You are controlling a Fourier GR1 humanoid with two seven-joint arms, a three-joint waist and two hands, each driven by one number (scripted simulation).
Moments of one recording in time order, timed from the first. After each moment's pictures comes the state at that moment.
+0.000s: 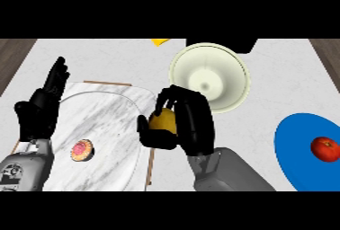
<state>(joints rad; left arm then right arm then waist) -0.23 0.27 0.02 -1.59 -0.12 0.14 0.17 -0.54 -0.02 0.61 -1.56 0.76 -0.44 0.65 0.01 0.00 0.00</state>
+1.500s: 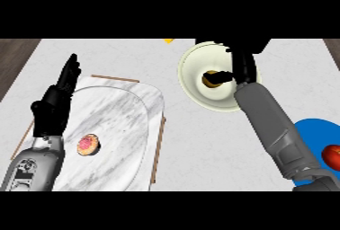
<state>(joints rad) -0.27 0.22 0.00 -1.57 -0.16 0.13 0.15 -0.96 -0.14 -0.04 -0.43 0.47 -0.51 -0.21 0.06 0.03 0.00</state>
